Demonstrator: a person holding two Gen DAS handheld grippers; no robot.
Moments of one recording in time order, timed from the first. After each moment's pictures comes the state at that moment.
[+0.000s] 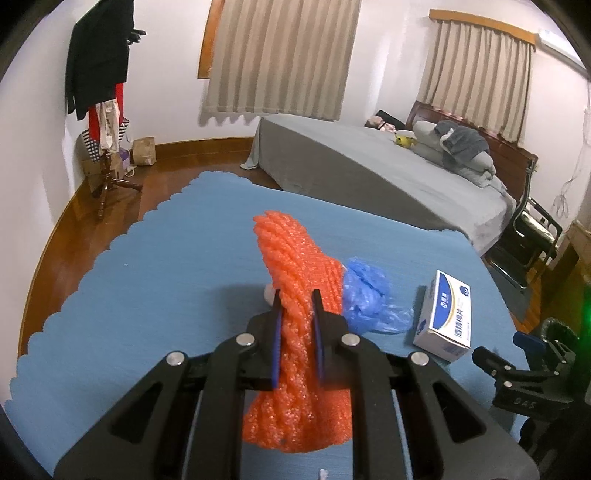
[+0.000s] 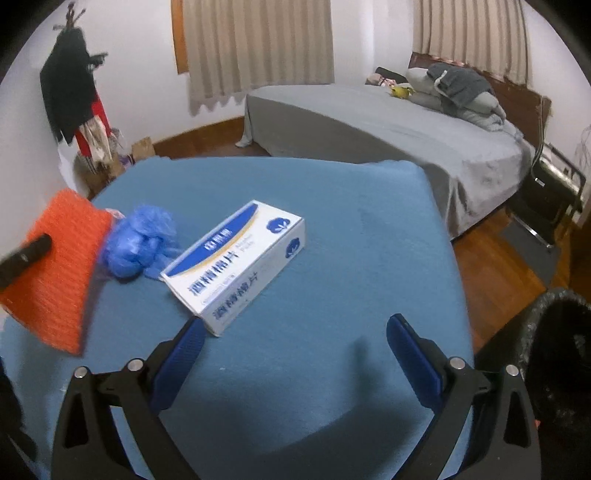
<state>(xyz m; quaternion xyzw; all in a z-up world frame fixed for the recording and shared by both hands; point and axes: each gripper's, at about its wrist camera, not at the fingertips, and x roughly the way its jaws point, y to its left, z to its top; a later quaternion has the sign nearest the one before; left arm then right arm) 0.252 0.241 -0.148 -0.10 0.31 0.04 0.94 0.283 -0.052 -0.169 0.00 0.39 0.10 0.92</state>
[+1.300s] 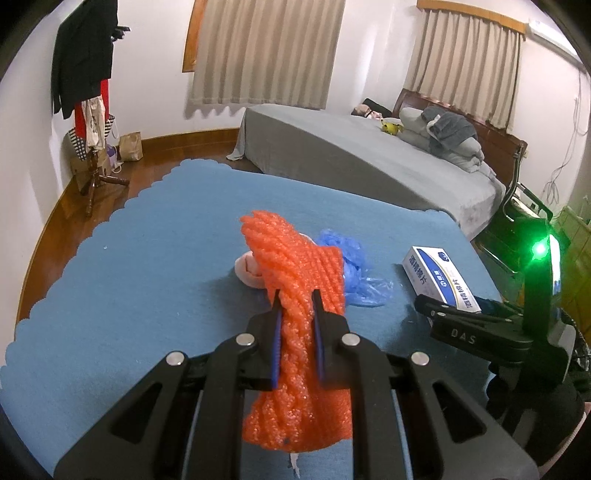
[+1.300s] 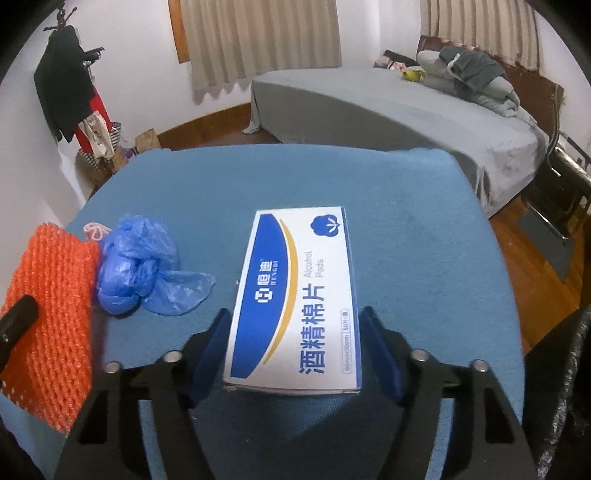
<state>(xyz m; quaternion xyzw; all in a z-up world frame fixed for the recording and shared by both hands) 0.247 0.224 -0.159 -0.09 0.33 0.02 0.94 0.328 -0.031 -0.188 0.01 0.42 0.11 0.90</state>
